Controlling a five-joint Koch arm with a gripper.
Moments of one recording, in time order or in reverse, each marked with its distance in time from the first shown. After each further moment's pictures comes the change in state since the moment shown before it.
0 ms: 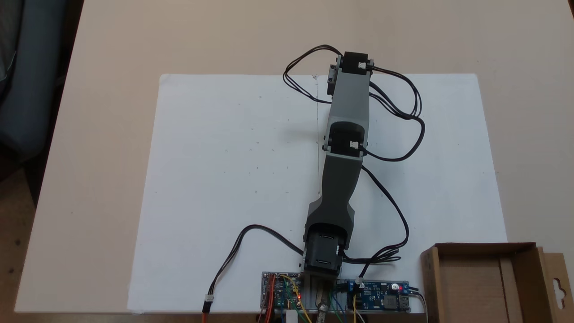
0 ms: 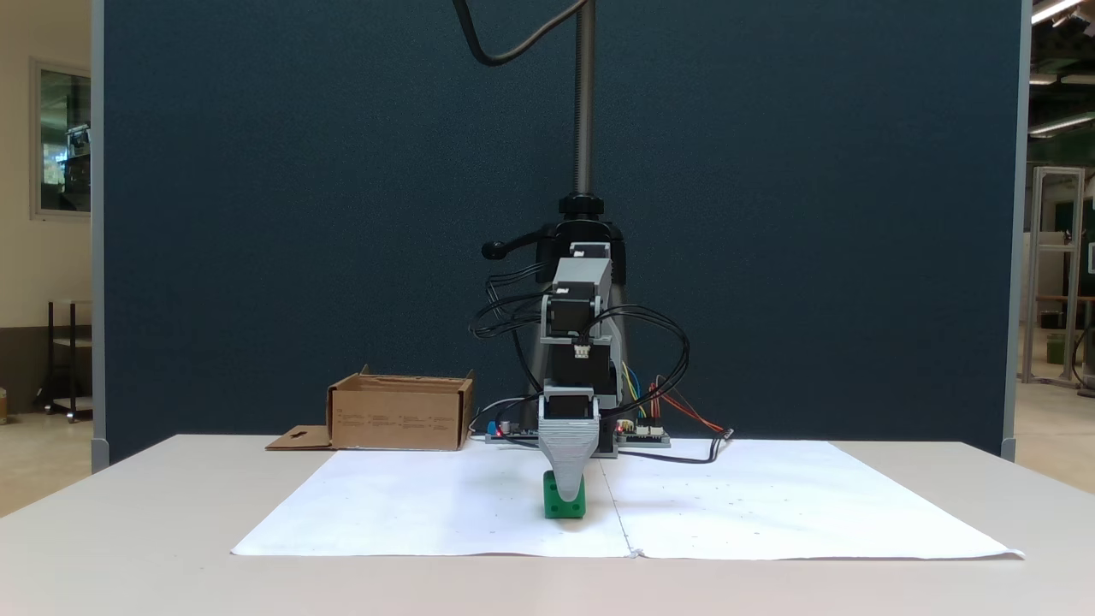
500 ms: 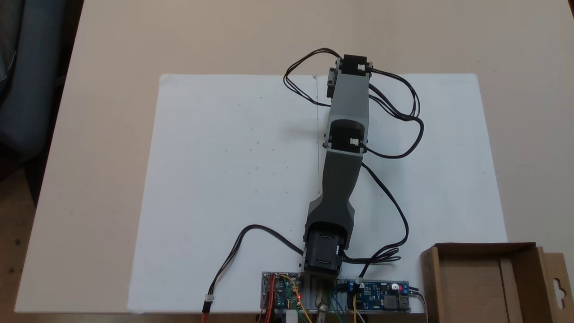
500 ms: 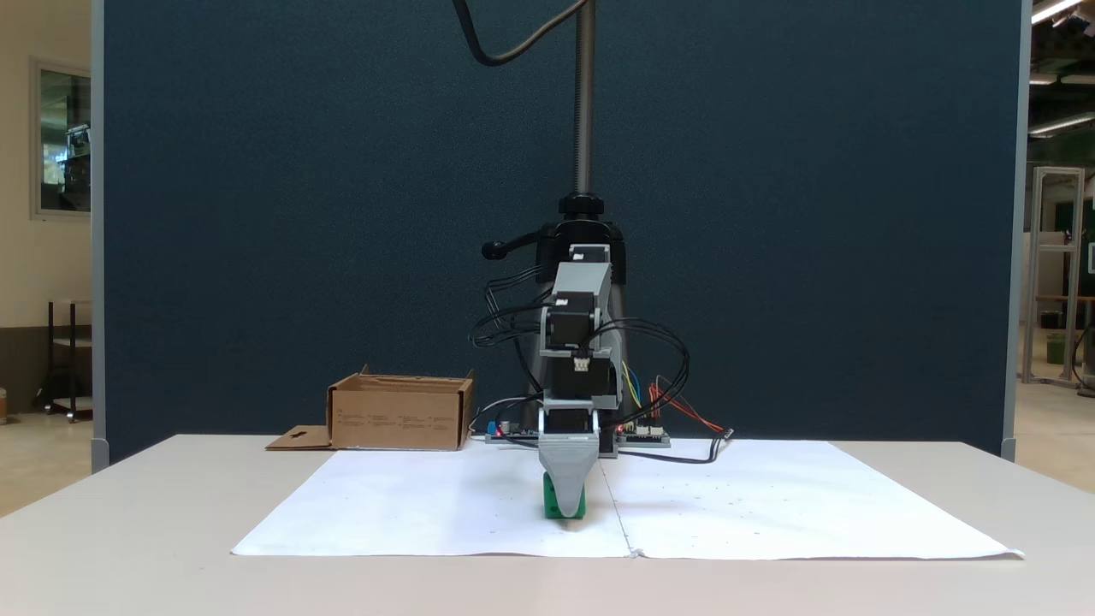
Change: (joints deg) arm 0.0 -2.2 0.8 -1.2 0.0
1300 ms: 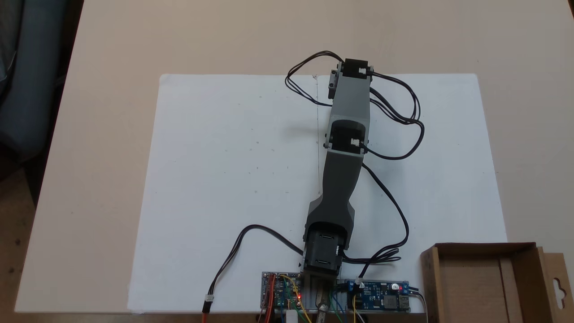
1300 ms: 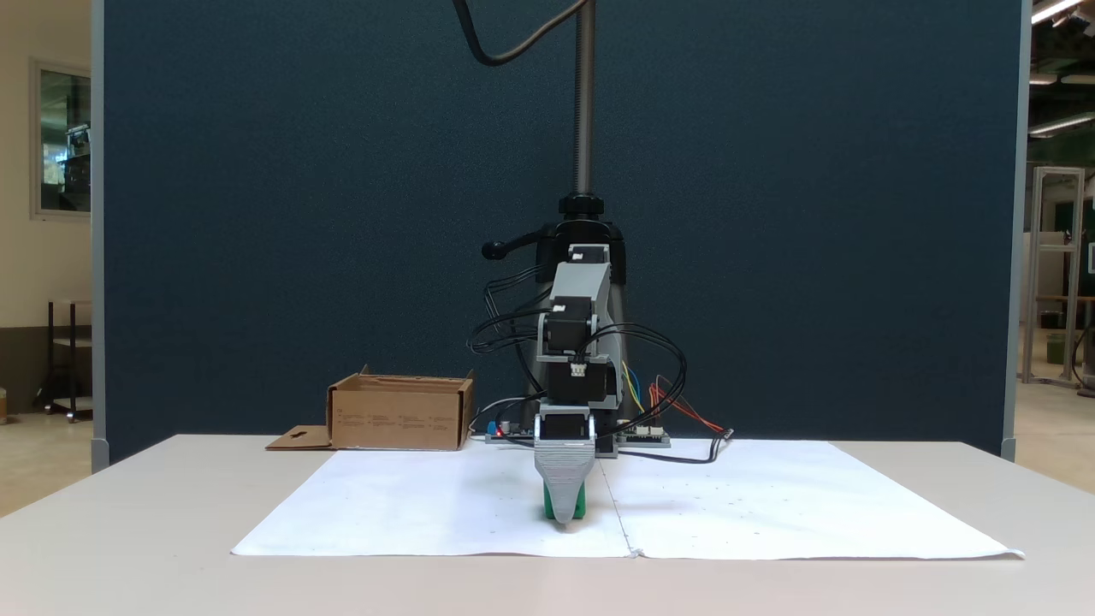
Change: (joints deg) arm 0.7 0.2 2.8 -6.4 0.4
